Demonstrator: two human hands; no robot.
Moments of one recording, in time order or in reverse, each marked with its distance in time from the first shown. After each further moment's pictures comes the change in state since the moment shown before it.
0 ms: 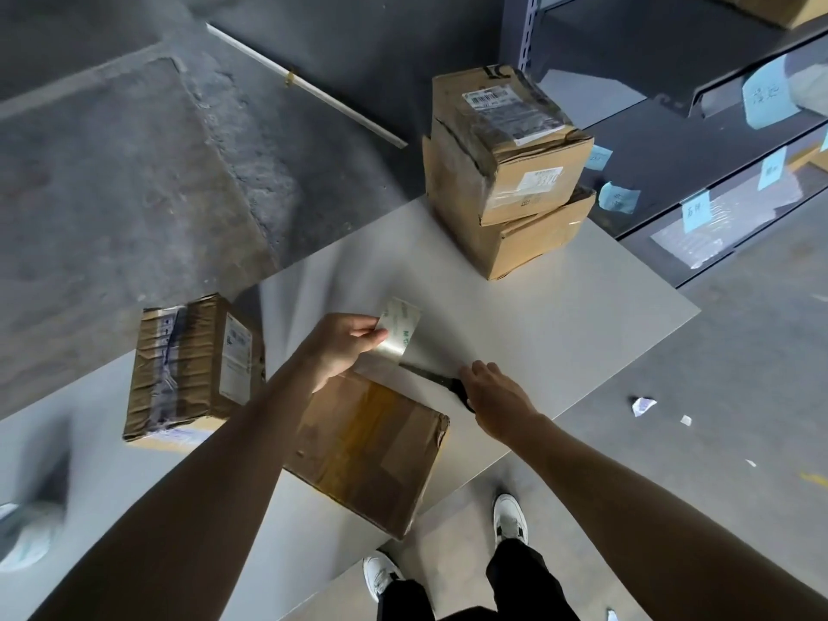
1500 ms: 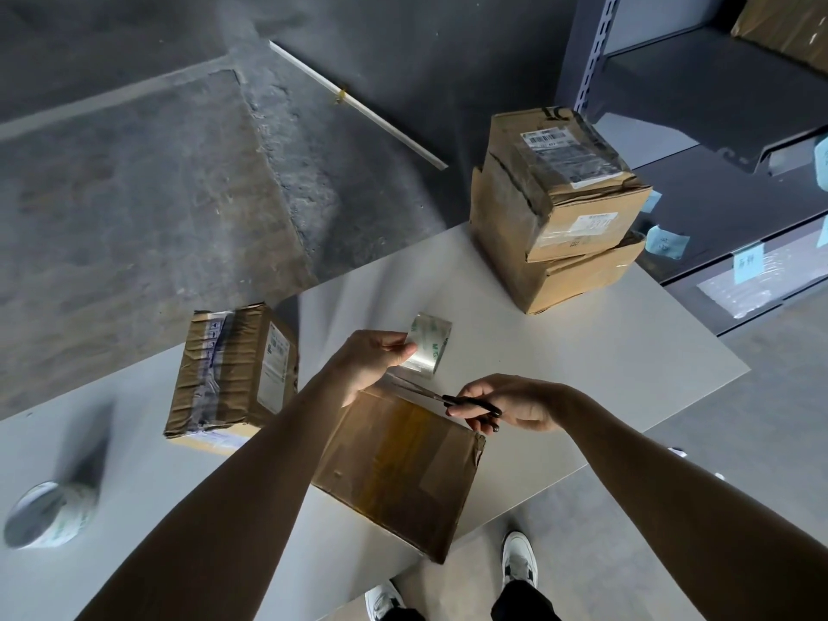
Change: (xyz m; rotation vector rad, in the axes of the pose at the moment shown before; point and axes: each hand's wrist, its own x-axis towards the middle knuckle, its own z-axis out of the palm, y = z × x) left_hand 0.006 -0.006 -0.012 -0.239 0.005 -0.127; right_hand 0.050 -0.011 -0.065 0.986 -0.694 0.110
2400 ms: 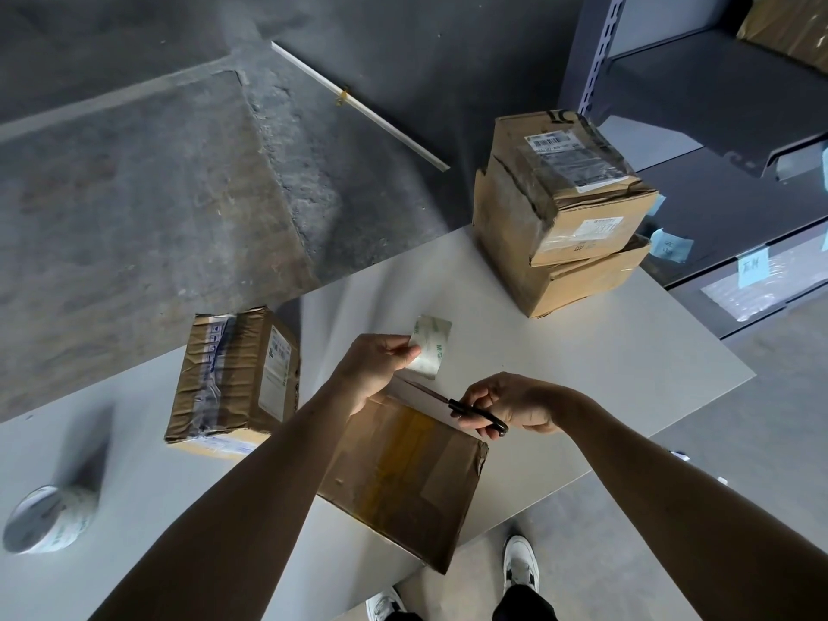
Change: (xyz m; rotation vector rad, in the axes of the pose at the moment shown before) left_hand -0.004 0.004 0.008 -0.001 0.072 0.057; right_hand -0.001 -0.001 -0.006 -0.083 0.057 -0.023
